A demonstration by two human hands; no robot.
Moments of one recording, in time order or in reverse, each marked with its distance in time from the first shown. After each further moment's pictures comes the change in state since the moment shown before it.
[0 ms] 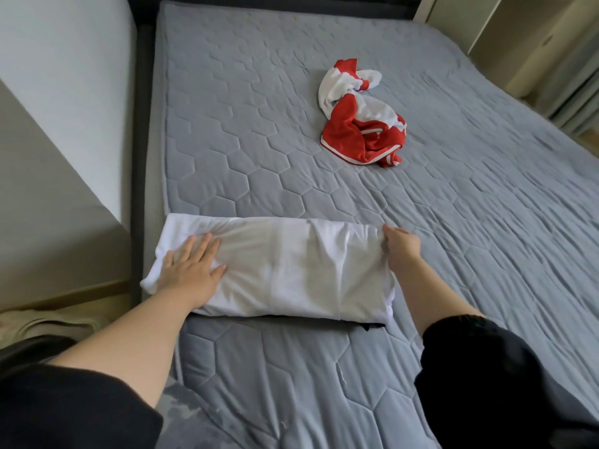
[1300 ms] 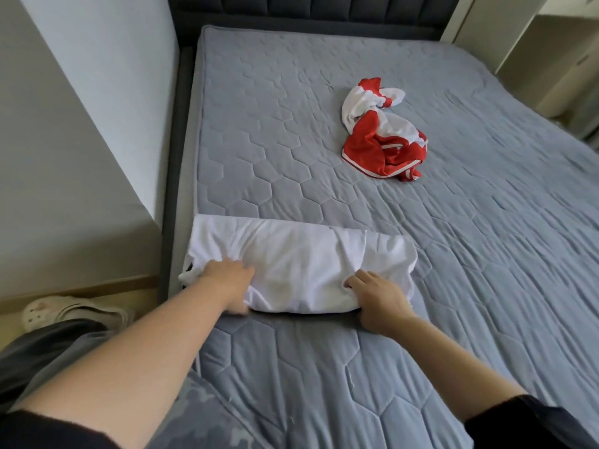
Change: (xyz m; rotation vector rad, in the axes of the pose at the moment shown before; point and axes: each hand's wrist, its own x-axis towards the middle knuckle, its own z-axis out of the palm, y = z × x) left_hand -0.047 0.043 -0.053 0.294 -0.173 0.207; right_hand -0.085 0.047 -0.010 -1.287 -0.534 -1.100
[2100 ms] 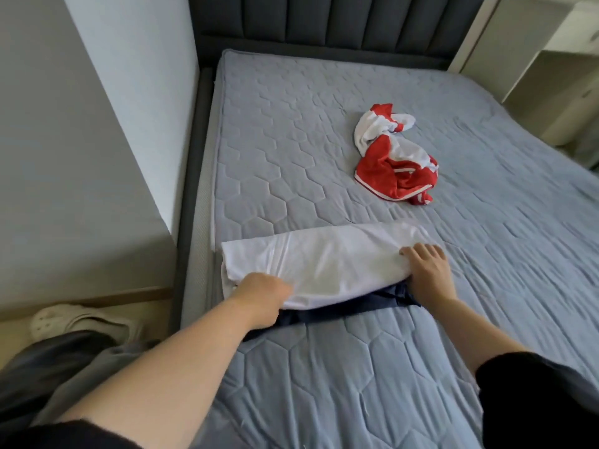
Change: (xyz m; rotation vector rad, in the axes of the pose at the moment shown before) left_hand 0.000 0.014 -0.011 -0.116 0.226 0.186; right_hand 0.045 0.077 -0.037 -0.178 0.575 0.033
